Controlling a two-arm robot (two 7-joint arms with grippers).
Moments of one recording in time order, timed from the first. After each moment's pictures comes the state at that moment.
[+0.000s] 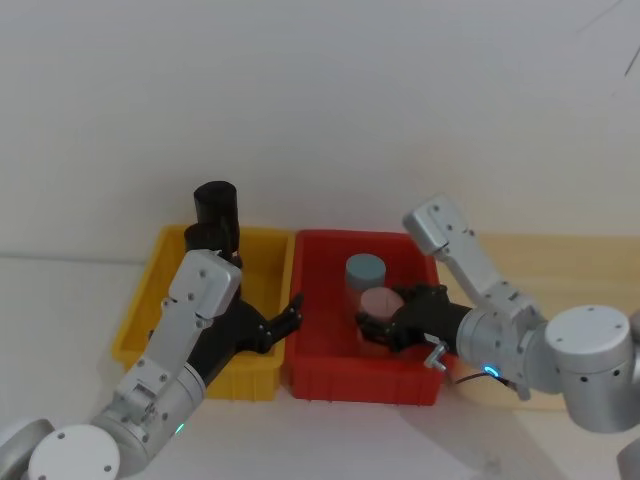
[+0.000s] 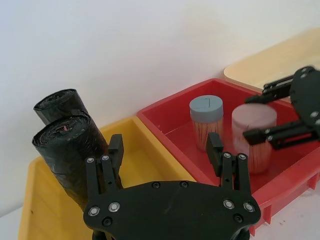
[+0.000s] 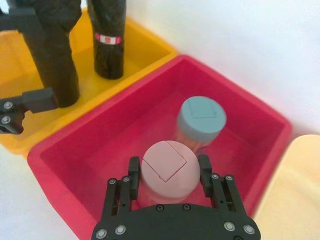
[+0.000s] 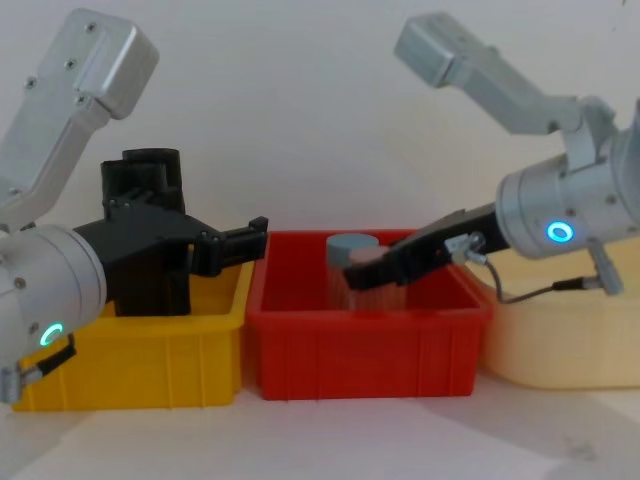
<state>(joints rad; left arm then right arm) -0.24 0.38 0.45 -1.63 -0.20 0.01 -0.01 0.60 0.26 -0.55 -1.37 0.11 0.53 0.42</state>
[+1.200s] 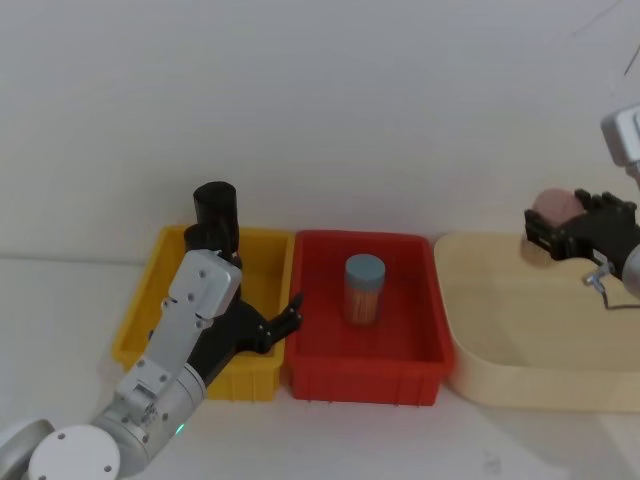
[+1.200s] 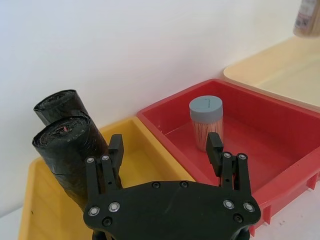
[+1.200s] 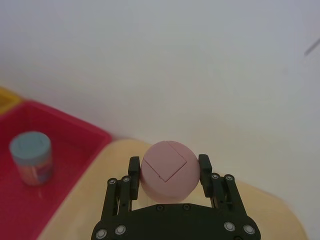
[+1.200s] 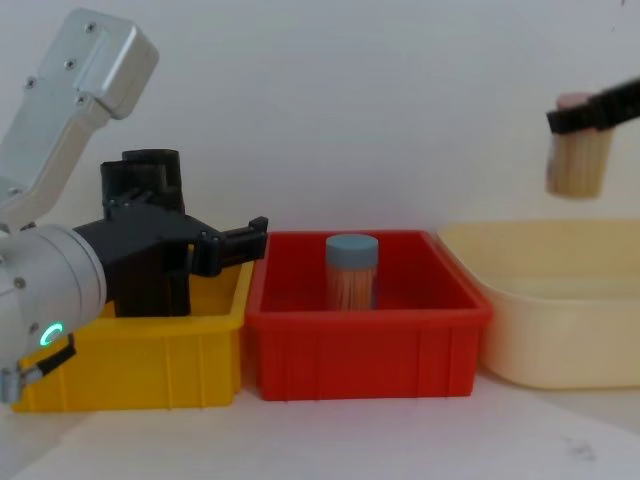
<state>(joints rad) -0.24 0.38 0.45 -1.63 -0.20 0.01 -0.01 0.53 0.37 -0.28 -1.60 0.08 0.58 0.25</state>
